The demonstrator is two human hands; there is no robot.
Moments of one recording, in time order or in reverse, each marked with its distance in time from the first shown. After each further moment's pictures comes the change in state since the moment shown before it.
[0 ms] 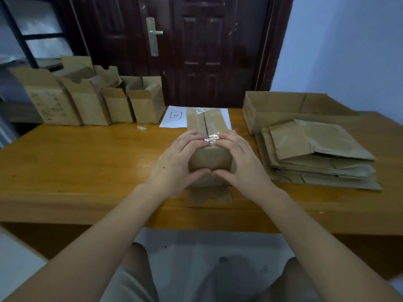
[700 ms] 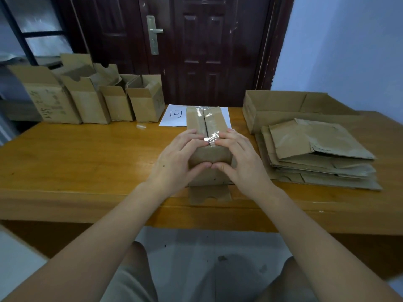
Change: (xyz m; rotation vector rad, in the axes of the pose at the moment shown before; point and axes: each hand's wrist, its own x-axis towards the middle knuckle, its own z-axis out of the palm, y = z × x) left_hand 0.000 0.001 0.004 0.034 0.029 0.011; right_hand 0.002 0.003 0.003 0.030 0.068 -0.008
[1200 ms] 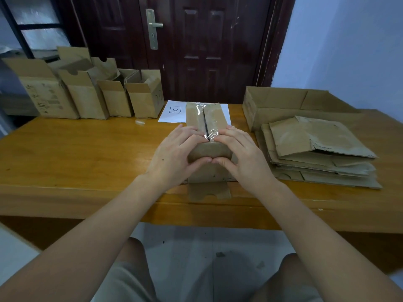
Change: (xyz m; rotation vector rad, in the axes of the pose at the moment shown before) left_hand 0.006 -0.008 0.002 0.084 0.035 0.076; right_hand 0.004 0.006 -0.002 -0.112 -0.024 -0.063
